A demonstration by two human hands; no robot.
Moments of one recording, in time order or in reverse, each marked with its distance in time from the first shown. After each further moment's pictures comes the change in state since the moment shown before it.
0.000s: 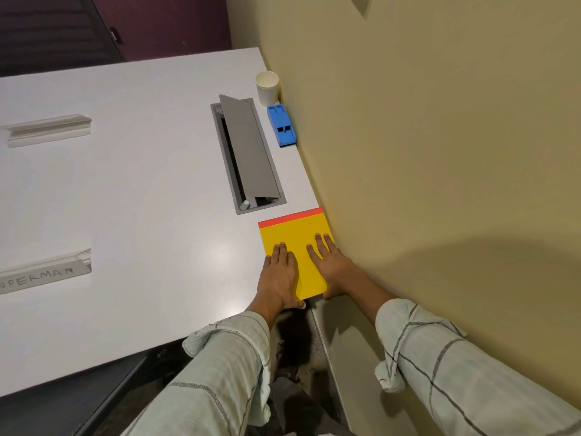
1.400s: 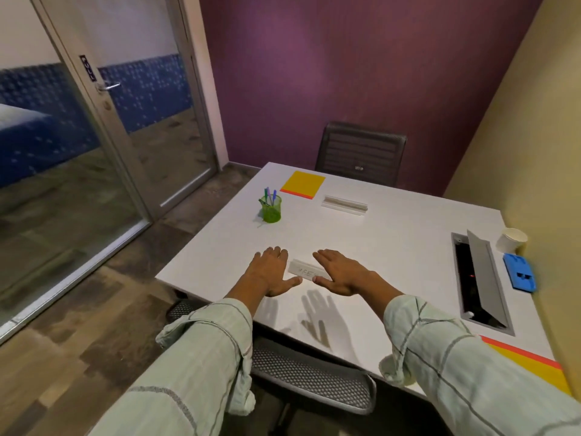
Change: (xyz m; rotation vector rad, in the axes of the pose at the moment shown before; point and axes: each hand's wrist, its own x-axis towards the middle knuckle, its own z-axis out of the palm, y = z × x) left_hand -0.425 -0.379 -0.101 -0.007 0.355 -0.633; right_hand 0.016 -0.482 -0.254 -0.156 0.377 -0.664
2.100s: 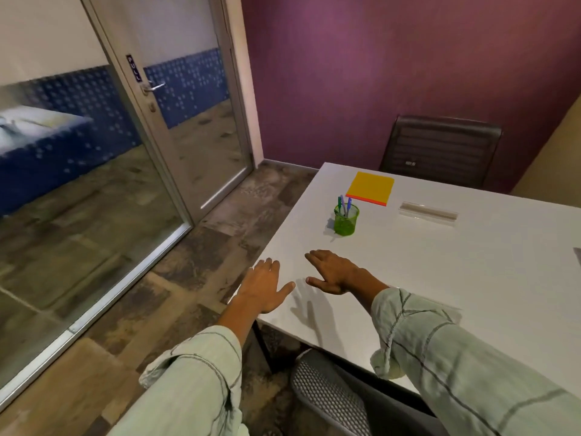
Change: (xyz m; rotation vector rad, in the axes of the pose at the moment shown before) left_hand 0.009 -0.287 0.046 -0.125 -0.038 -0.170; right_hand 0.266 -0.173 0.009 -0.023 -0.047 -0.085
